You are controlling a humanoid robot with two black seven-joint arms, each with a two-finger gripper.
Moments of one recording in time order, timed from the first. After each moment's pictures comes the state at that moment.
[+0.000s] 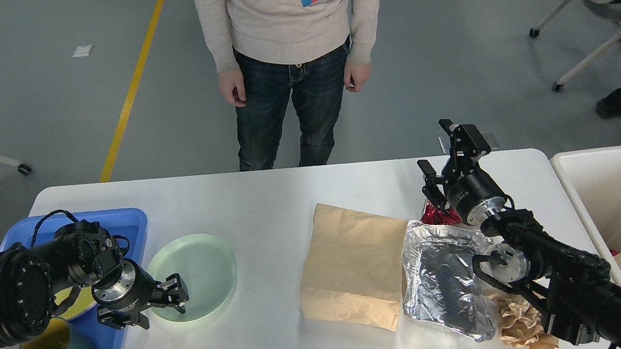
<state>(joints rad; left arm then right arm) -1.20 0.12 1.41 -0.54 -0.25 -0.69 -0.06 0.55 -0.13 0.74 0.67 -0.42 0.10 0.51</state>
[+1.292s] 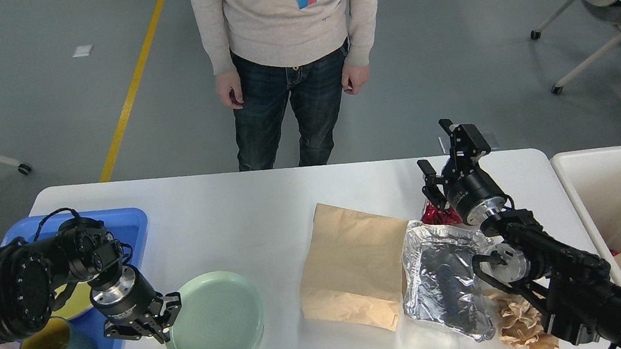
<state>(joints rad) -1.24 0.12 1.41 -0.54 -0.25 -0.90 -0.02 0.55 -0.14 0.74 0.67 -0.42 0.10 0.51</state>
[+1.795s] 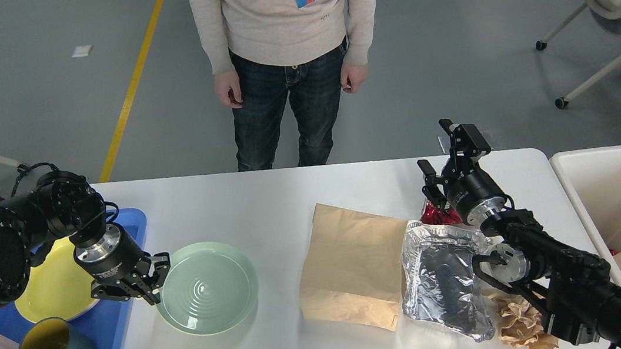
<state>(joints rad) -1.37 0.17 1.42 -0.54 -0.25 -0.96 -0.02 0.55 -0.13 0.74 0.67 -0.42 0.10 0.51</state>
